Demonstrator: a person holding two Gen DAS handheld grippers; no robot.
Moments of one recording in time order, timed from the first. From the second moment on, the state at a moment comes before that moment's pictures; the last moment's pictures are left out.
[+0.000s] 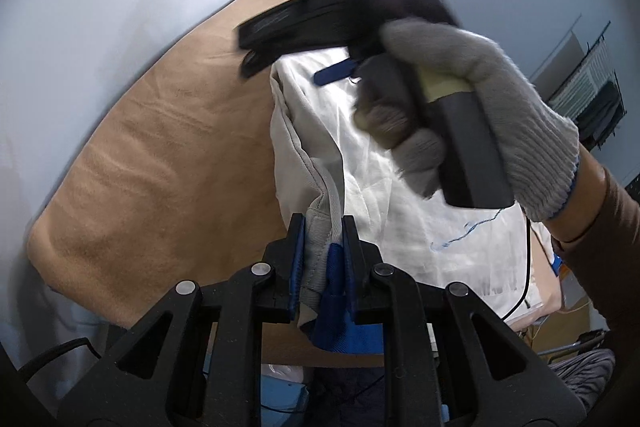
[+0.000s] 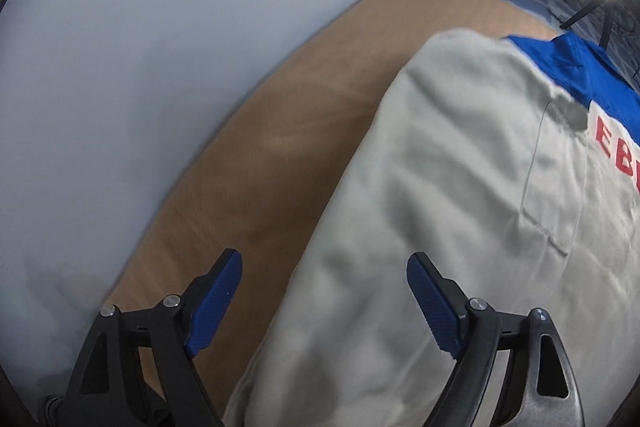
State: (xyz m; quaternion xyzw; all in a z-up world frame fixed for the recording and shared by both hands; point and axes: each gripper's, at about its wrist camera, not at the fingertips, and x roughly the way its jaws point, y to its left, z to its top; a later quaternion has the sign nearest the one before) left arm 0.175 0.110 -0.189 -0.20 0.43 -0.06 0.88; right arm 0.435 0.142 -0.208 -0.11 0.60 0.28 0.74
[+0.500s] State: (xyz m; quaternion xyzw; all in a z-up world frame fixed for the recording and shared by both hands) left arm 0.172 0.053 -0.172 -0.09 0.41 -0.09 0.90; right arm 0.416 0.060 -0.202 -0.02 0.58 0.27 0.77
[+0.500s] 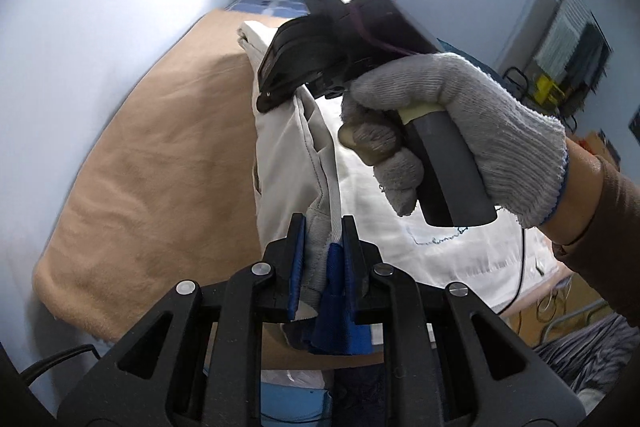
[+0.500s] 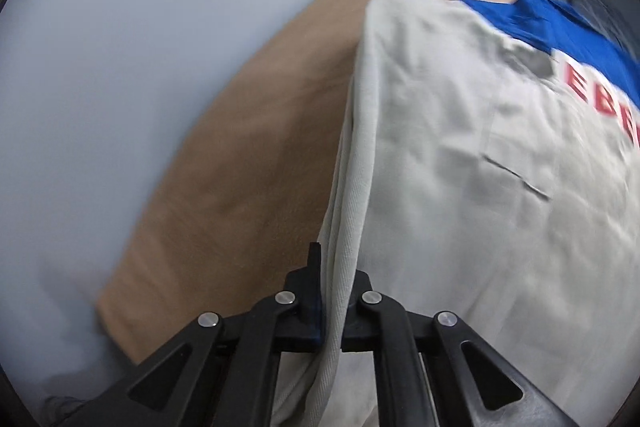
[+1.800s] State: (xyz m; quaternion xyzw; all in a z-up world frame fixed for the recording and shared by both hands) left arm 0.201 0.006 -0.229 -0.11 0.49 -0.18 0.84; right arm 0.275 -0.177 -0.192 0.09 0.51 0.20 0.83
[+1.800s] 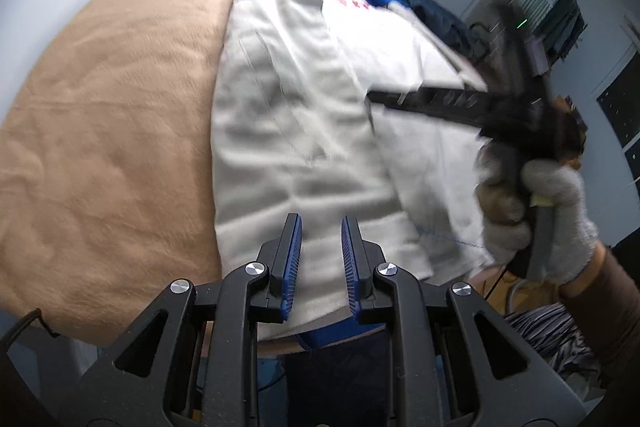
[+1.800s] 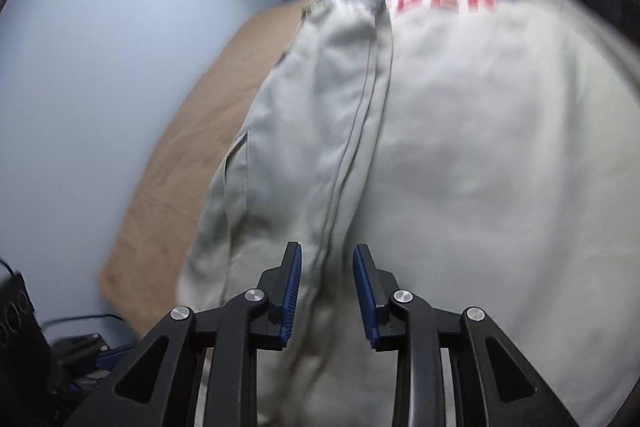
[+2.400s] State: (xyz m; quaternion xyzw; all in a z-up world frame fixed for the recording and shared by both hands) left arm 0.192 -0.012 -0.204 -0.07 0.45 -0.16 0.87; right arm 0.276 -0.164 -0.204 0.05 0.47 0.23 0.85
